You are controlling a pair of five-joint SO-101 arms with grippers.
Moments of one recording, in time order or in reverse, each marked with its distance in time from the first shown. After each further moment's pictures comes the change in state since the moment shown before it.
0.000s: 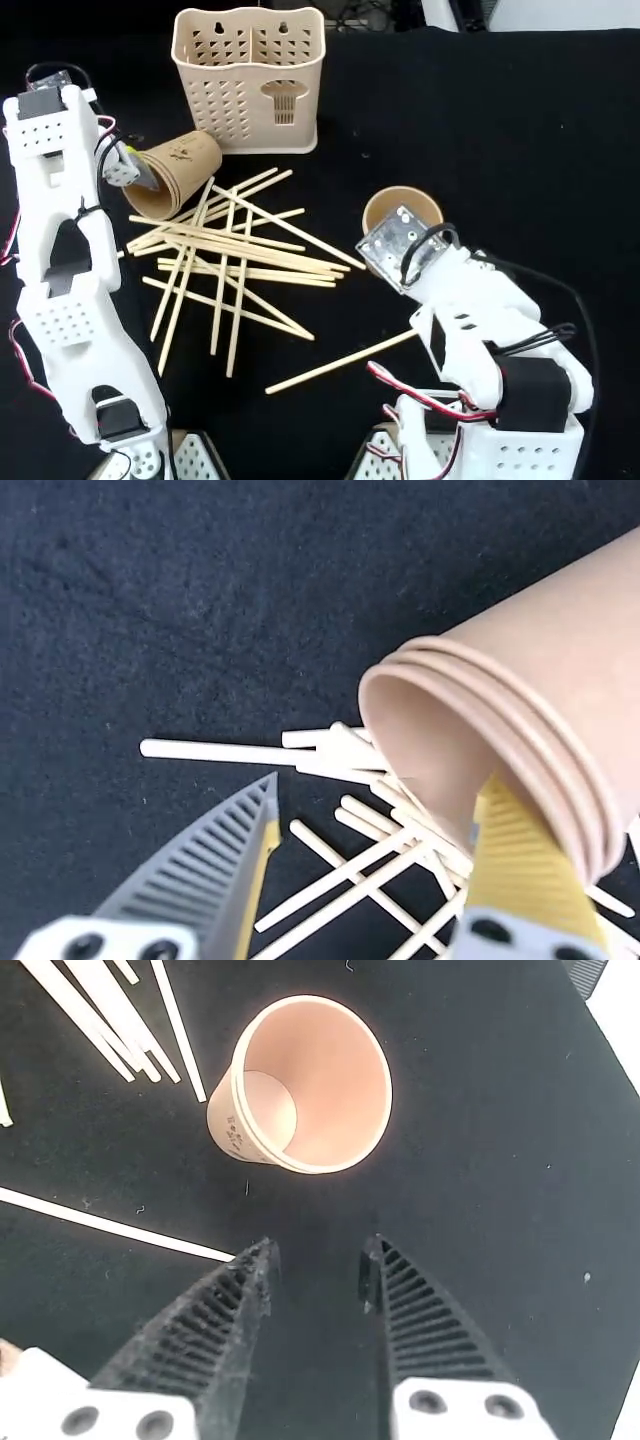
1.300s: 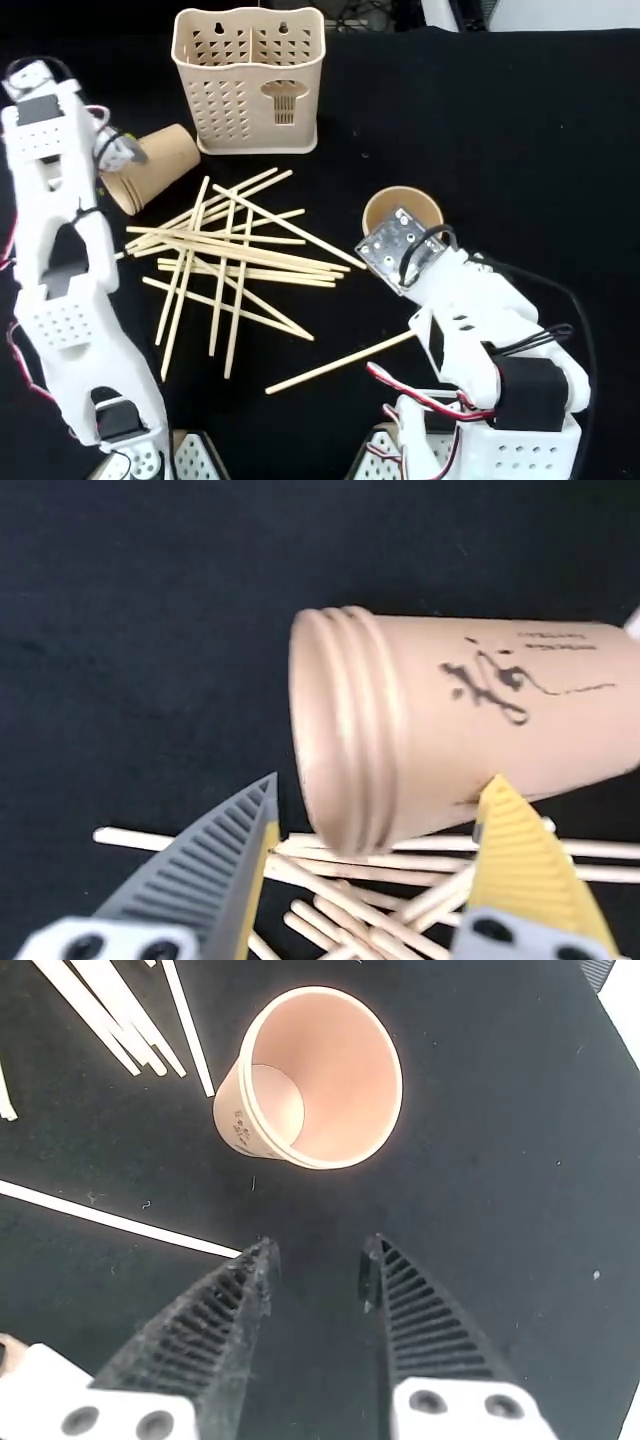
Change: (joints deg) left arm 0.5 2.0 4.3 -14.9 6.6; right arm 0.0 -0.8 1.7 0.0 0.0
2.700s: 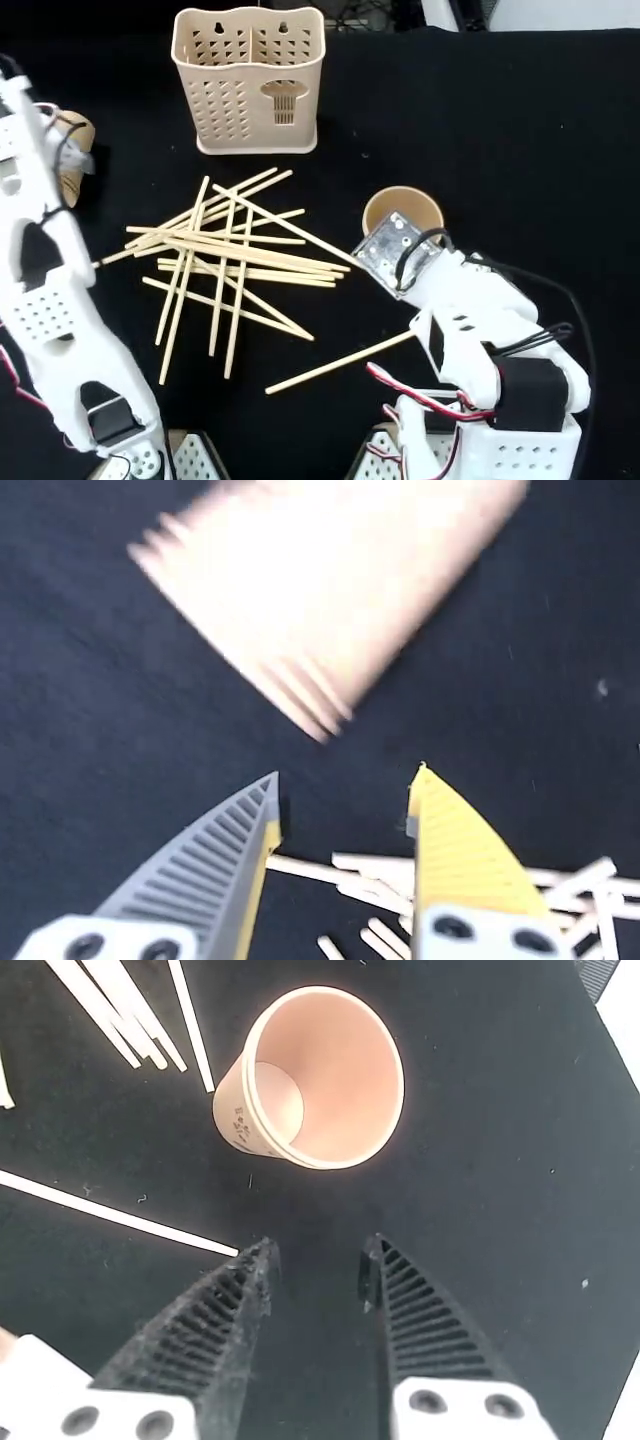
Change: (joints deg) left arm -10.6 4.7 -18.5 10.2 -5.7; right arm 0.0 0.0 0.0 0.0 2.5
